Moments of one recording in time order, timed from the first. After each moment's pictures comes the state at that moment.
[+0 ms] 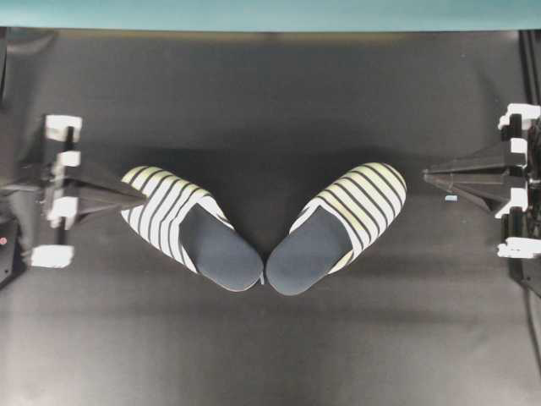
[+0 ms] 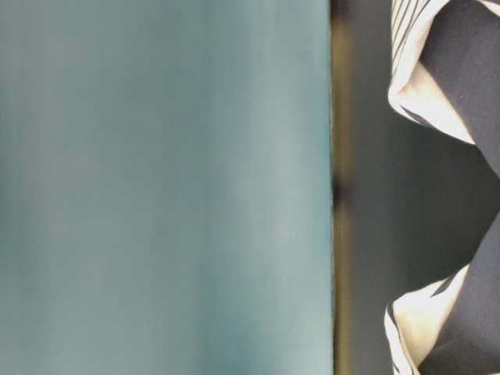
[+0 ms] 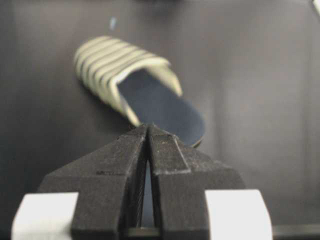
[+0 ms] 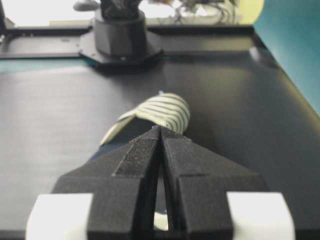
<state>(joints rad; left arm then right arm) 0.06 -0.66 0.97 0.04 0.08 -0.09 -0.05 -0.93 1.19 0.00 -0.20 0.00</state>
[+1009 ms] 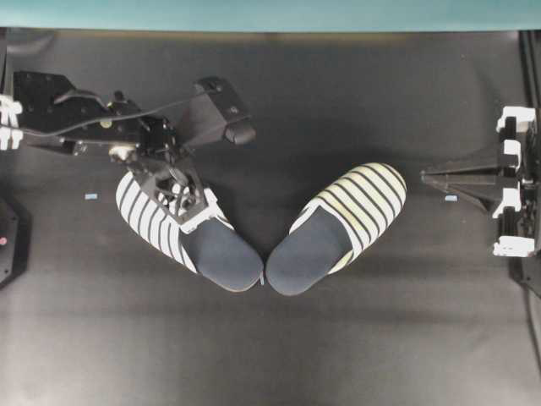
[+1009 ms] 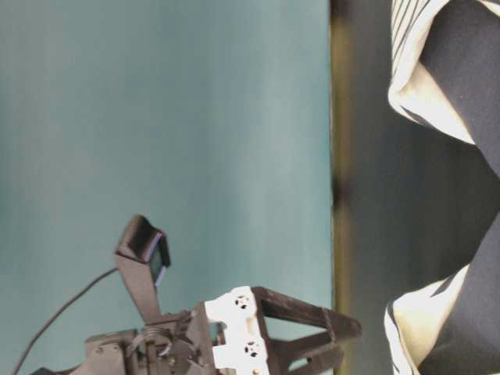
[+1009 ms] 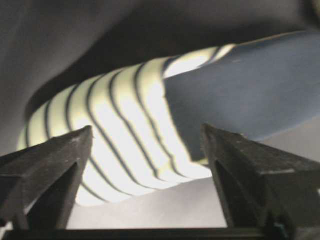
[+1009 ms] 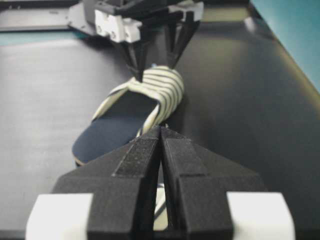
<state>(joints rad) 0.18 -0.01 0.44 0.05 0.94 -0.46 -0.06 -0.93 1.20 0.00 -0.16 0.00</state>
